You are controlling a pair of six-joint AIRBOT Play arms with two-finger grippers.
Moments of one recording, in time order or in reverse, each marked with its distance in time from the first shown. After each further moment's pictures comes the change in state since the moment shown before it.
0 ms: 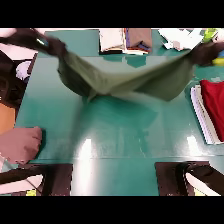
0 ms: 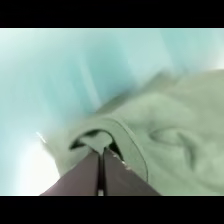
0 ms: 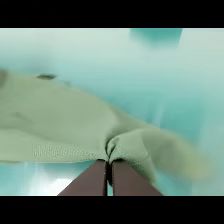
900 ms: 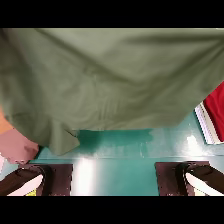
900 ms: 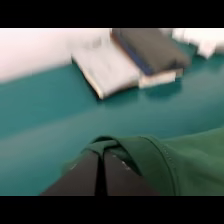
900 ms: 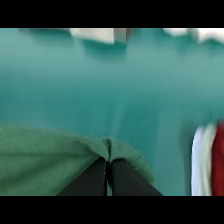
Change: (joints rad) left arm 0.000 0.219 0.158 0.066 -0.164 -0.003; right arm 0.000 -0.111 0.311 -0.159 0.378 0.002
